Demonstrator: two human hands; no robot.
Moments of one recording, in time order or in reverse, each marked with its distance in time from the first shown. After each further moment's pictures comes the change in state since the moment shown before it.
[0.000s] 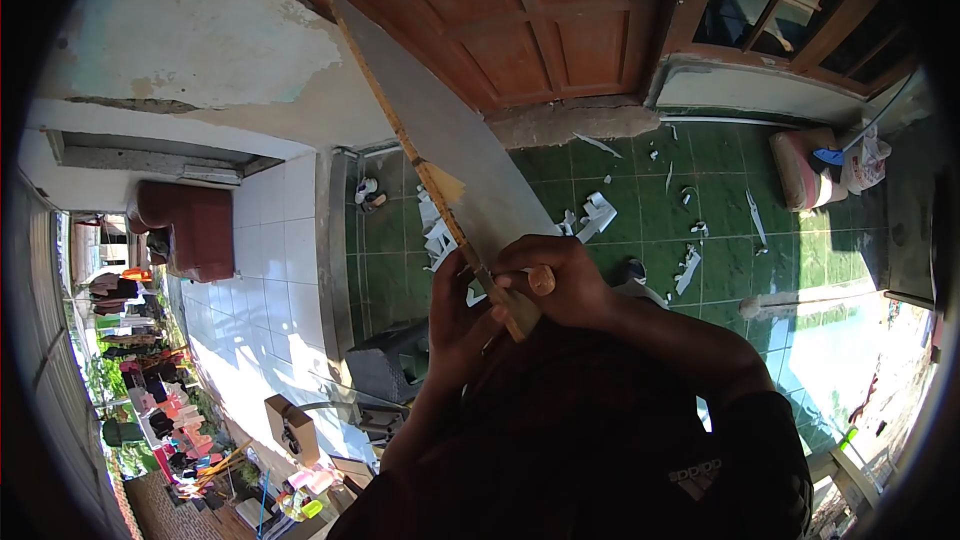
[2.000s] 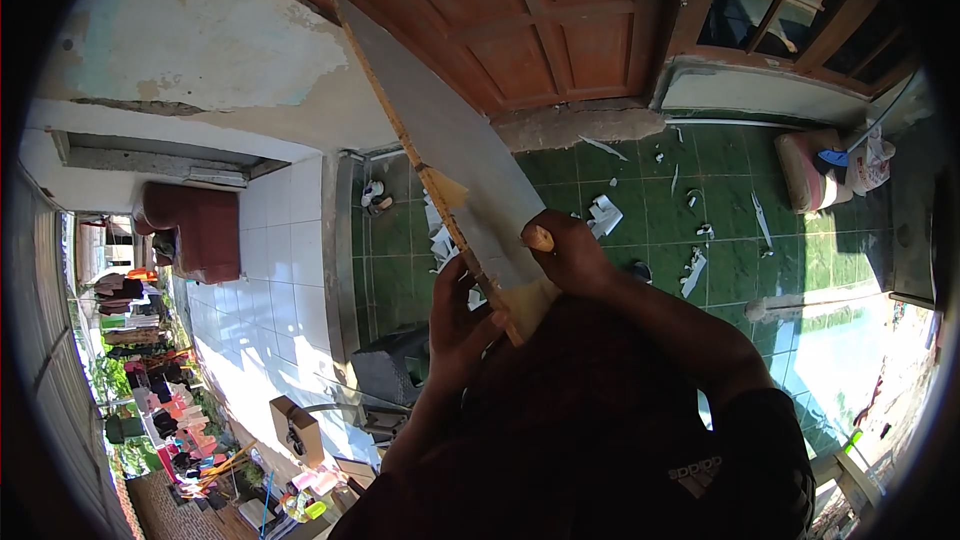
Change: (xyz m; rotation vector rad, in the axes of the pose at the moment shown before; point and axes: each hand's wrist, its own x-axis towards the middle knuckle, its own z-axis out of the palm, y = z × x) left_hand -0.003 0.002 -0.005 -0.029 0.013 0.006; right_hand 0.011 0.056 -0.009 -0.327 0.120 0.069
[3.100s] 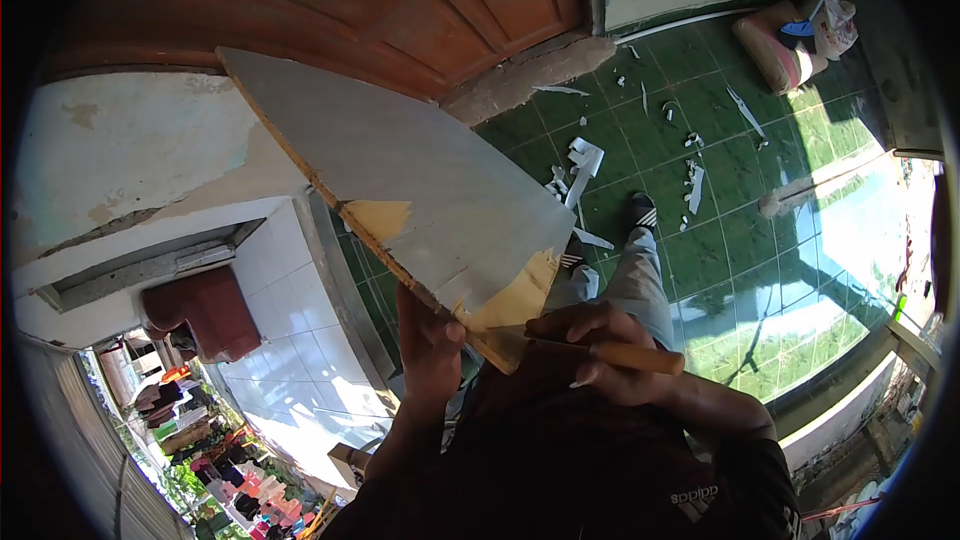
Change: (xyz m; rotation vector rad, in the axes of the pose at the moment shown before) left_hand 0.025 -0.008 -0.028 -0.008 -0.096 -0.162; right_hand -0.134 -0.063 0.019 0.836 0.243 -0.049
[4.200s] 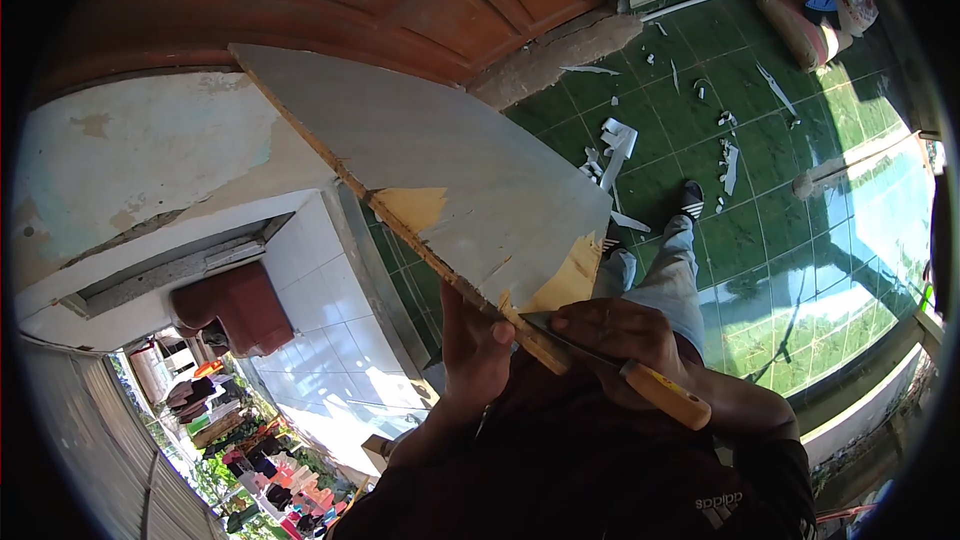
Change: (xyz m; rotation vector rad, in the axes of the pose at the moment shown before) left_hand -0.001 0.003 -0.004 -0.155 -0.116 -0.119; right_hand 0.022 0.012 0.025 -0.713 -0.005 -0.205
